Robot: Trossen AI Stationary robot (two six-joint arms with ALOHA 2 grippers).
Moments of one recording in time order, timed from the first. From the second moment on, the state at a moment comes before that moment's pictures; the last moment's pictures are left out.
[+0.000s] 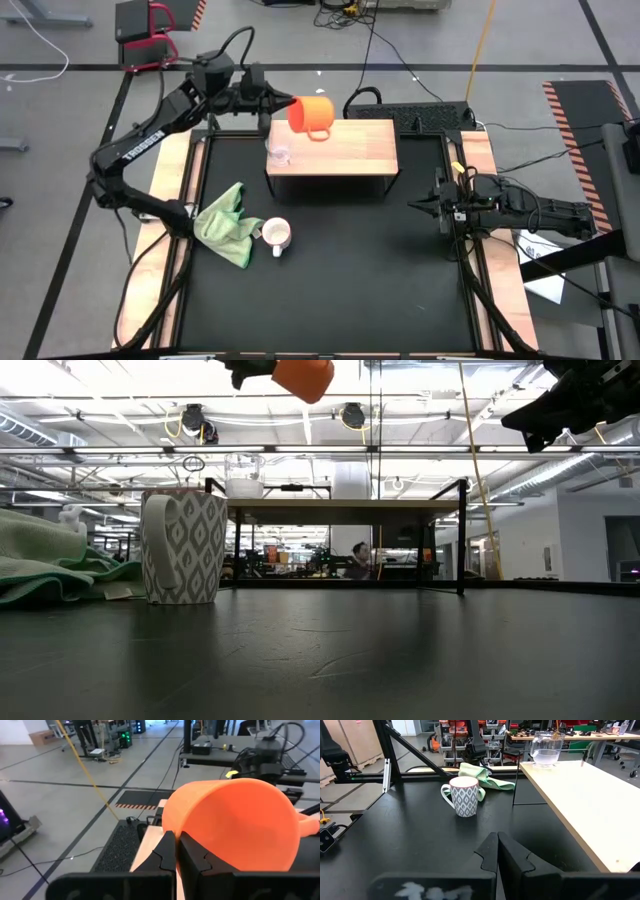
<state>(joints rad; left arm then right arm) 0.67 1.37 1.55 -0.44 0.43 0.19 -0.11 0.23 0.36 -0.35 -0.08 0.01</state>
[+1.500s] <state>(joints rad) 0.71 1.85 2.23 -1.14 0.48 0.49 -0.11 0.23 0.36 -0.35 -0.08 0.01</state>
